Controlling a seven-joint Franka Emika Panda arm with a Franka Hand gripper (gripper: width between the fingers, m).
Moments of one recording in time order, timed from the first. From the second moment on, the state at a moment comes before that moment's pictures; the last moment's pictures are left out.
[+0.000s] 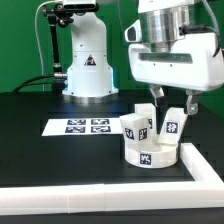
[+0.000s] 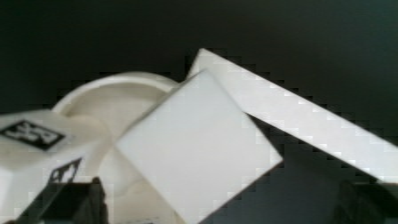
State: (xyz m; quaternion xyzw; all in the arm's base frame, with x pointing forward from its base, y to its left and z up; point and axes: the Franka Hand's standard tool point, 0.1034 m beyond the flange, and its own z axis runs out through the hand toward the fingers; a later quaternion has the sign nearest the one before) arm 0.544 0.117 0.098 -0.85 0.52 0.02 0.07
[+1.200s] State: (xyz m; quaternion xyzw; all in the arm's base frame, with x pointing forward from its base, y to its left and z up) arm 0.545 0.108 0.098 -1.00 0.03 -0.01 0.04
